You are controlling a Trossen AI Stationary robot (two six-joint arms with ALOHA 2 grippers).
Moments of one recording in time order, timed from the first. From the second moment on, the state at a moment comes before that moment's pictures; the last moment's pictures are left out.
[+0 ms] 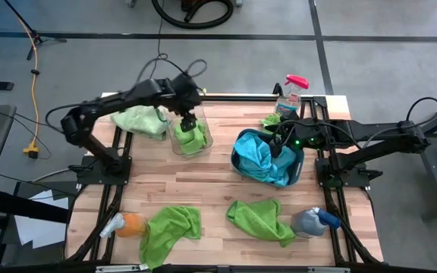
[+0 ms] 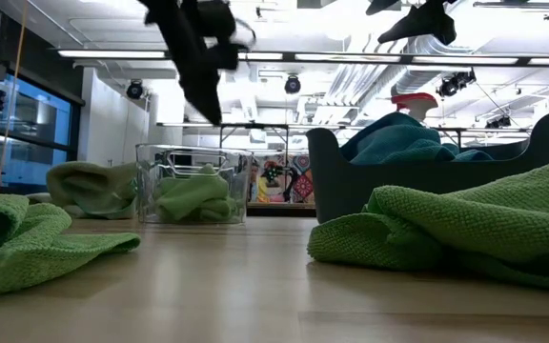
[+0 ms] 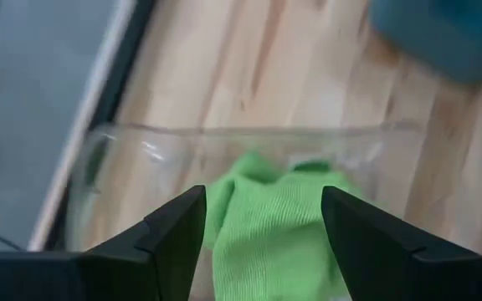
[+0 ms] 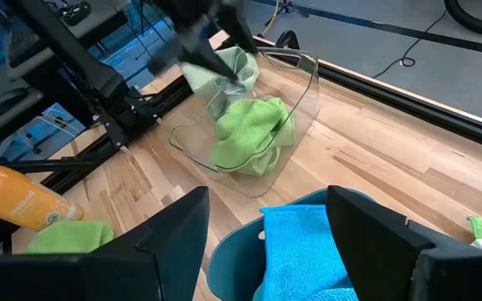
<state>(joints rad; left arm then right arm) 0.52 1.56 1.38 -0.88 0.02 0.24 0.06 1.01 1.03 -0.53 0.42 0.65</state>
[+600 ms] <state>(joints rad) 0.32 1.04 1.35 -0.70 0.03 -0.10 0.06 1.01 1.03 -0.39 0.41 0.55</state>
